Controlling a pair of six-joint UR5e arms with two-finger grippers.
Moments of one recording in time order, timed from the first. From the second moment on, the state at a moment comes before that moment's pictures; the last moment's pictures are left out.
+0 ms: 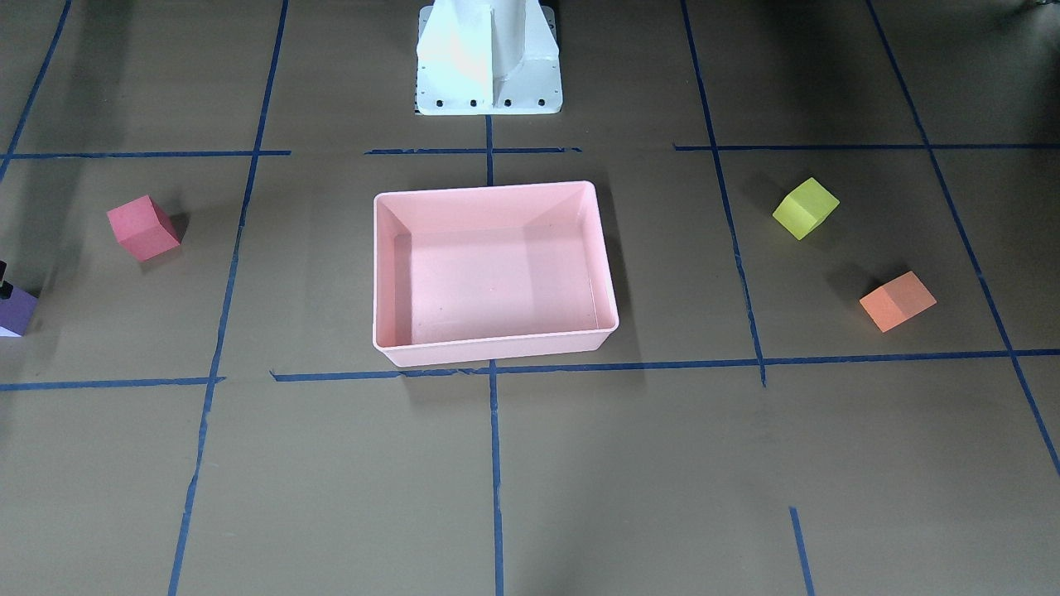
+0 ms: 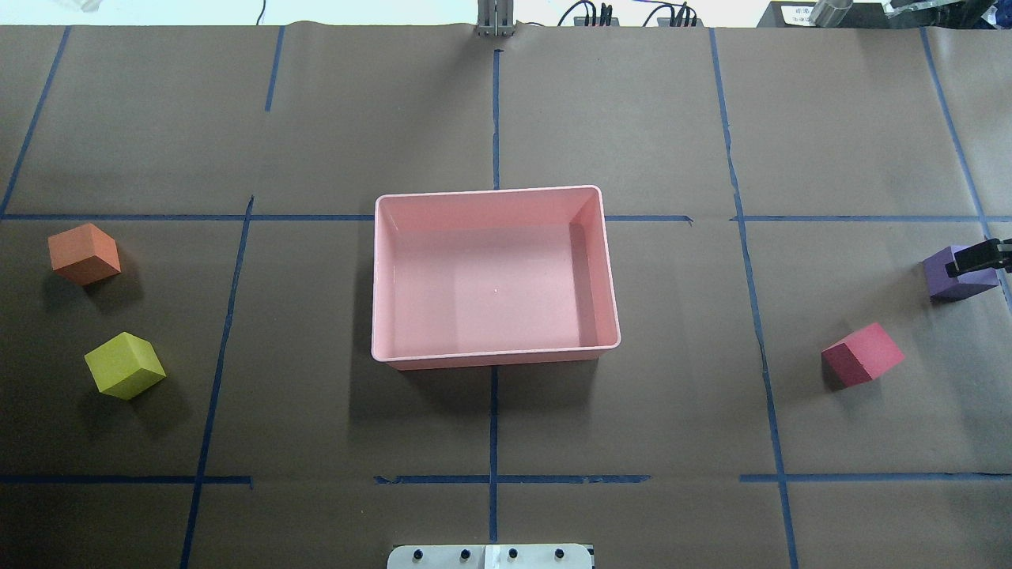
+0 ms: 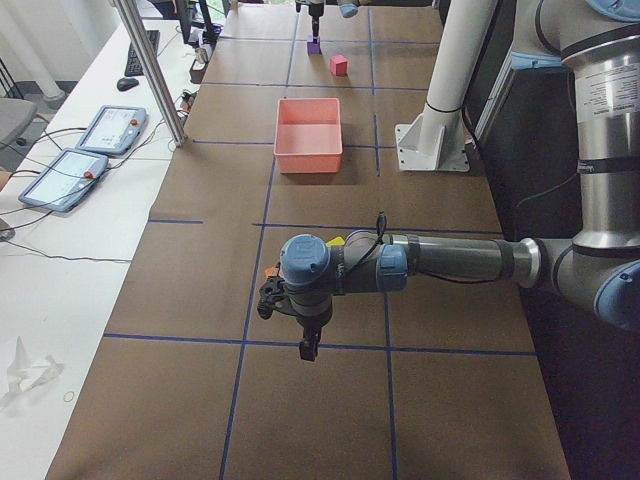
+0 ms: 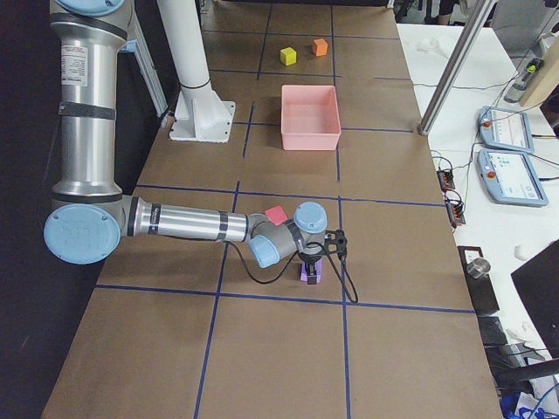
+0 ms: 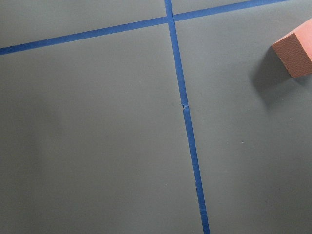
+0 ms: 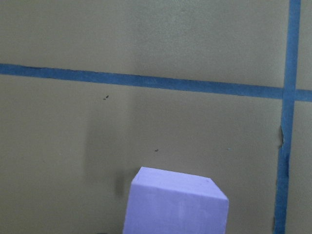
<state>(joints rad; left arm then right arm) -1.58 -1.38 -1.79 -1.47 -2.34 0.23 1.19 -1.64 1.48 -0.96 2.26 0.49</state>
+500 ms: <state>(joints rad) -1.58 -1.38 -1.79 -1.47 -2.34 0.23 1.15 -1.63 1.45 -0.96 2.22 0.49</state>
